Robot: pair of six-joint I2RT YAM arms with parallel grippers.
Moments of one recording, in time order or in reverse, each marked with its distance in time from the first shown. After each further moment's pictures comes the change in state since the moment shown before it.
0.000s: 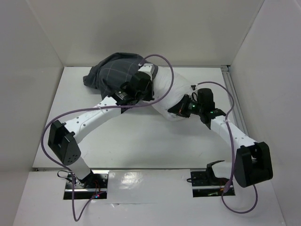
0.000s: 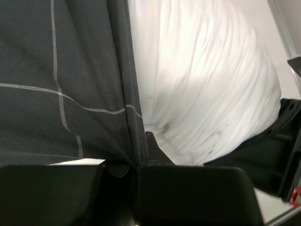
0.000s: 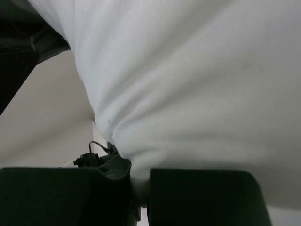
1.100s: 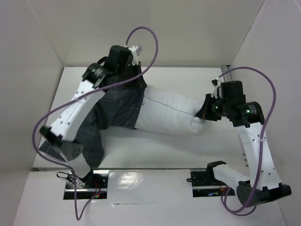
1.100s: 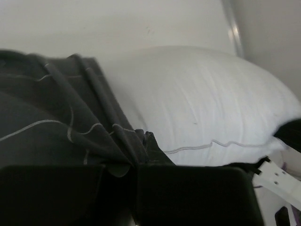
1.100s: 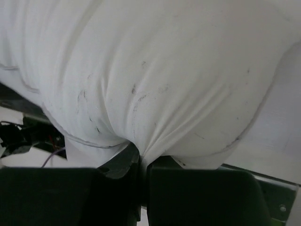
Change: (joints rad) left arm 0.145 -0.033 0.546 -0.607 0.362 -0.021; right arm -0.084 -0.261 0.623 -1.168 0.327 -0.500
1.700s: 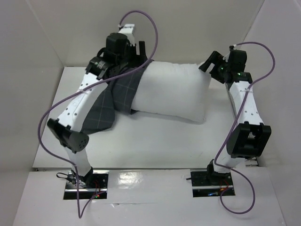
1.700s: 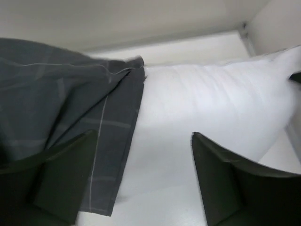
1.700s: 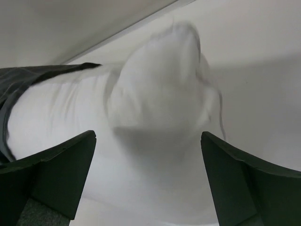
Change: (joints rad) left arm 0.112 0.227 0.114 0.283 -0.209 0.191; right arm -0.290 0.579 0.152 0.731 -0.017 0.152
